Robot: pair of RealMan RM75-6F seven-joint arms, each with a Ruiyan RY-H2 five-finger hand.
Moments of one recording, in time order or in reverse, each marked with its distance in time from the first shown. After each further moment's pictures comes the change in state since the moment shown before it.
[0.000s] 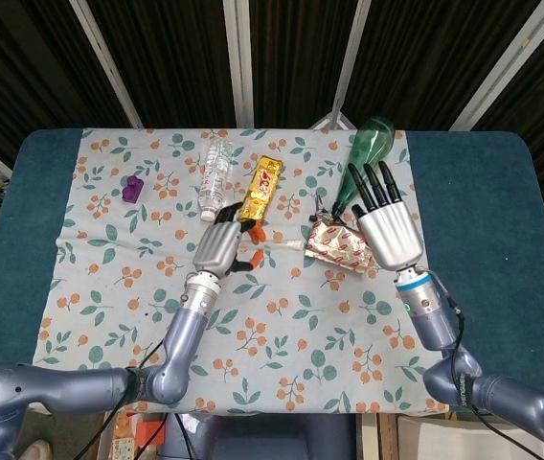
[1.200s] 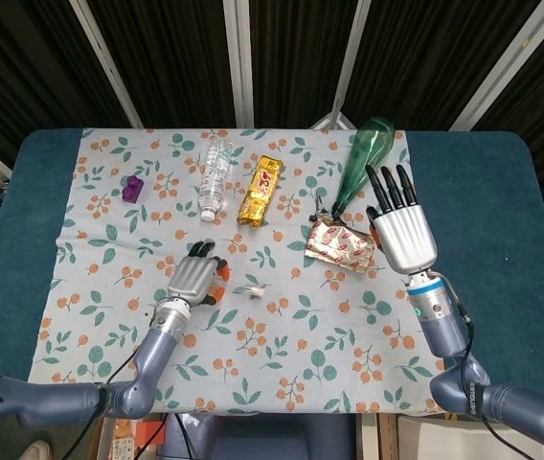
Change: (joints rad) left arm 0.105 0.051 0.220 0.043 0.006 -0.081 0.153; right arm -0.046 0.035 0.000 -0.073 0.044 0.002 -0.012
